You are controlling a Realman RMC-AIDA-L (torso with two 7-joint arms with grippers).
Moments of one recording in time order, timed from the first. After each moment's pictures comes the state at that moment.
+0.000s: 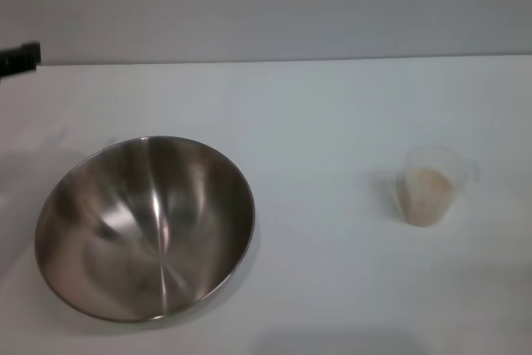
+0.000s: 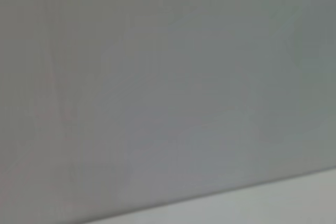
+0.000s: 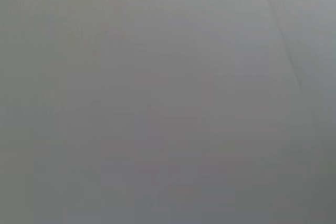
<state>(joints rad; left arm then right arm) -0.12 -2.06 -1.94 -1.86 2.36 -1.07 0.52 0.12 2.08 0.46 0.22 -1.62 -1.87 0.10</state>
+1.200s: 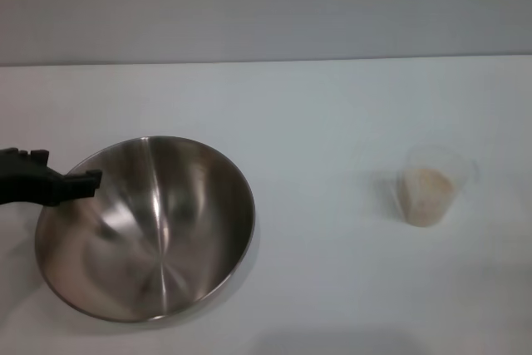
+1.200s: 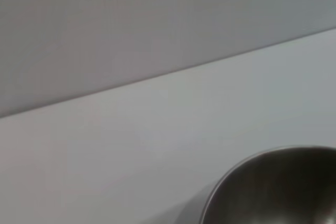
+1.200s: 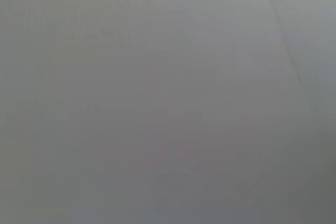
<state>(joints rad) -0.05 -2.06 -1.77 -1.79 2.39 -1.14 0.59 0.12 2.09 0.46 0.22 -1.62 -1.85 0.10</state>
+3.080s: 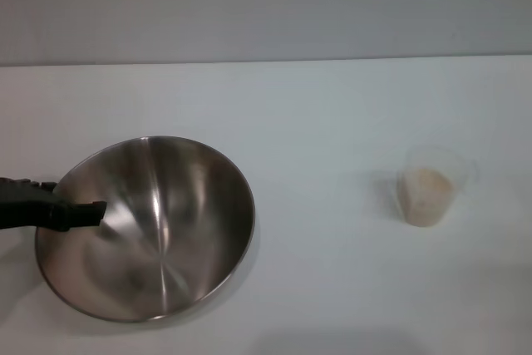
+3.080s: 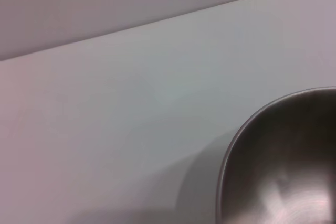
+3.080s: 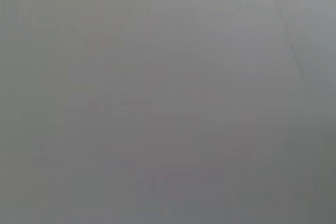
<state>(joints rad) -0.13 -2.06 -1.76 -1.58 2.47 -1.13 0.61 0.12 2.08 0.45 0.22 -1.62 -1.84 0.10</state>
